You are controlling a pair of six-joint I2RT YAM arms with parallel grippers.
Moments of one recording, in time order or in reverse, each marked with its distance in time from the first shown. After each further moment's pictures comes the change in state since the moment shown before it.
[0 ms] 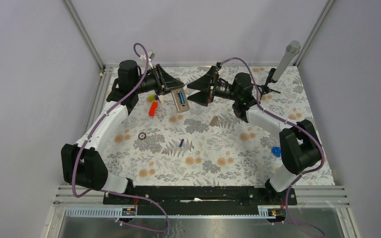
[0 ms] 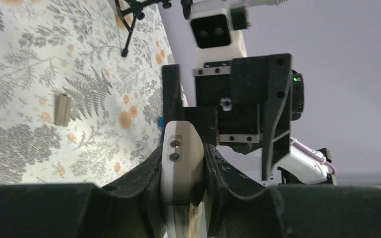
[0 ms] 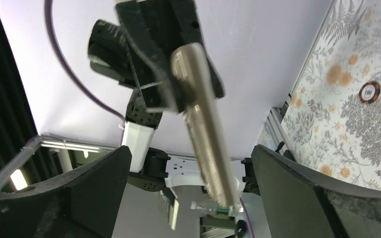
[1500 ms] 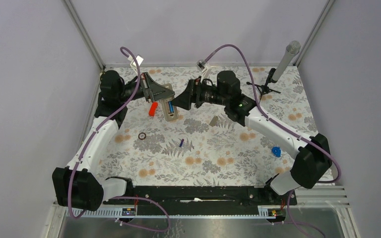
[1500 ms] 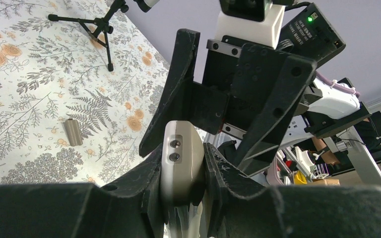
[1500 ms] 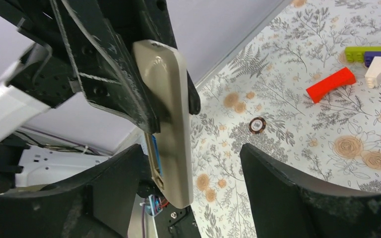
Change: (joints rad) left arm 0.099 -0.206 -0.176 0.225 0.235 0.204; right arm 0.222 -0.159 0.189 -0.571 0.303 -0.903
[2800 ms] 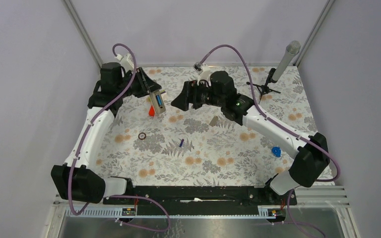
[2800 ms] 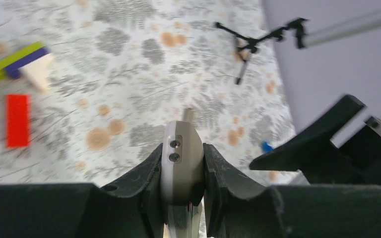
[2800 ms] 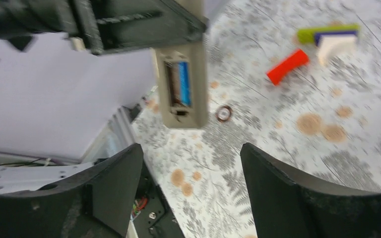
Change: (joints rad) left arm 0.027 0.065 0.230 -0.584 -0.477 0.272; right arm 0.037 0.030 0.079 -0.173 0.134 -0.078
